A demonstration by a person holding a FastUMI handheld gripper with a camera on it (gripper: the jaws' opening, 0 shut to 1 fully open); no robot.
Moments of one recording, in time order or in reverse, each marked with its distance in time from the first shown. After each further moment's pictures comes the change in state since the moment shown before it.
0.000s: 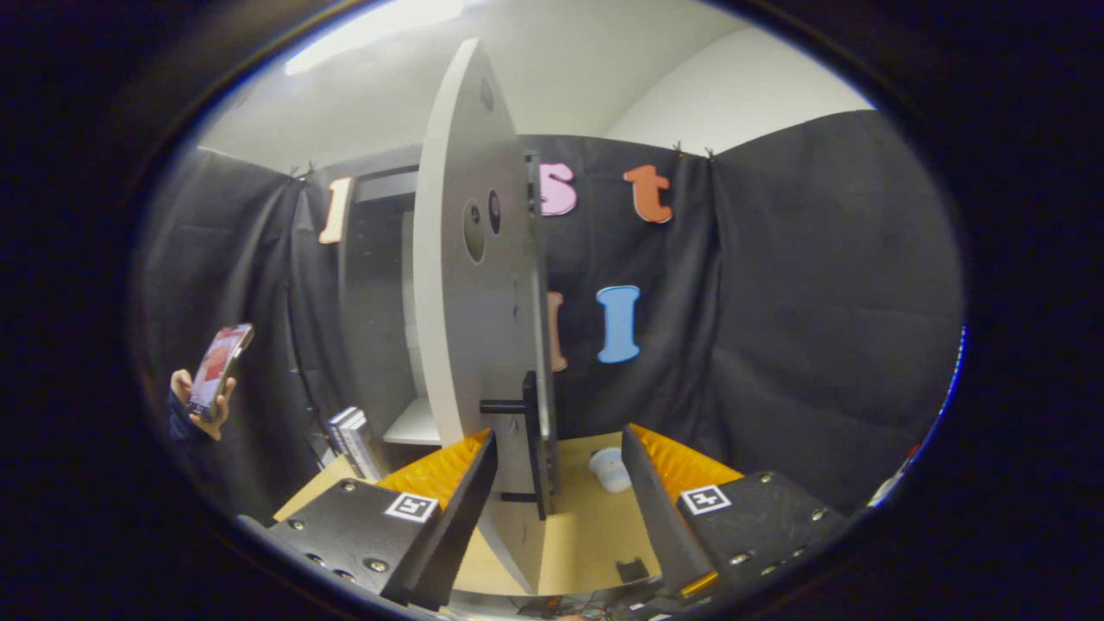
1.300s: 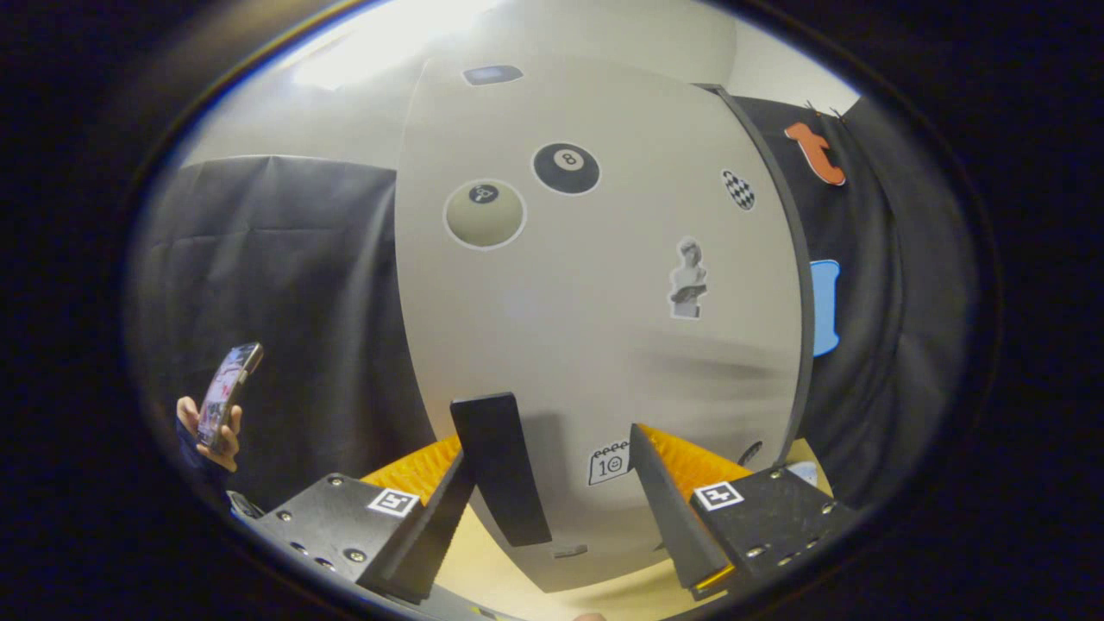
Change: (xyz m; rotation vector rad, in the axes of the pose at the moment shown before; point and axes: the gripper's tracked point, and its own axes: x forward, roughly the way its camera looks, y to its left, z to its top) arm 0.148 0.171 -0.026 0.035 0.040 0.468
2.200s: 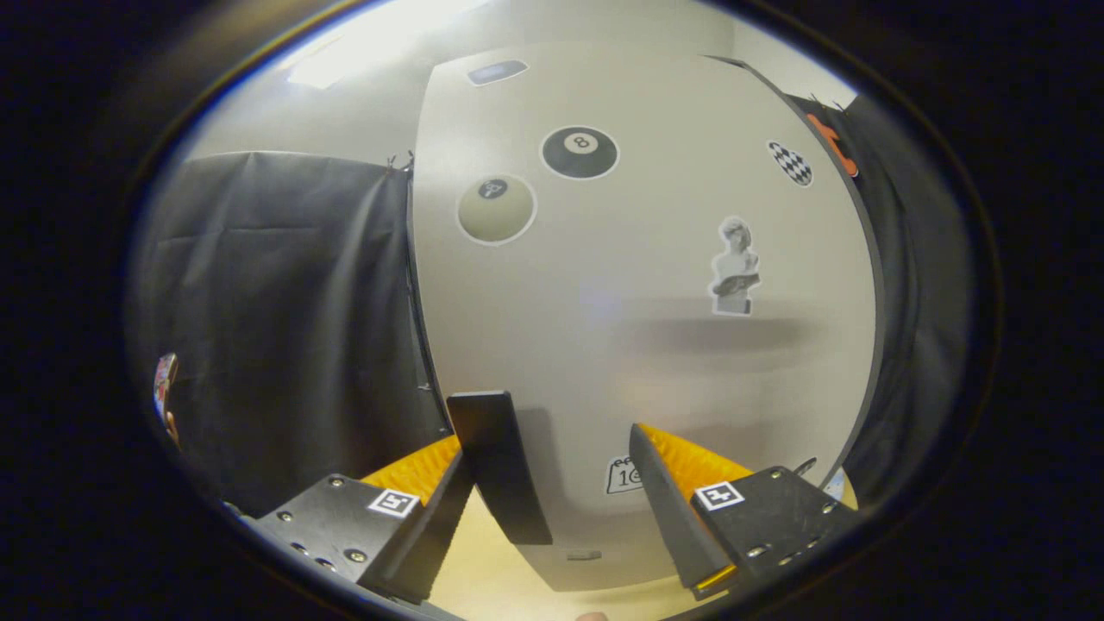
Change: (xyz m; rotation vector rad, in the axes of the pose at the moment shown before) arm 0.034 0.014 -0.003 0.017 -0.013 -0.020
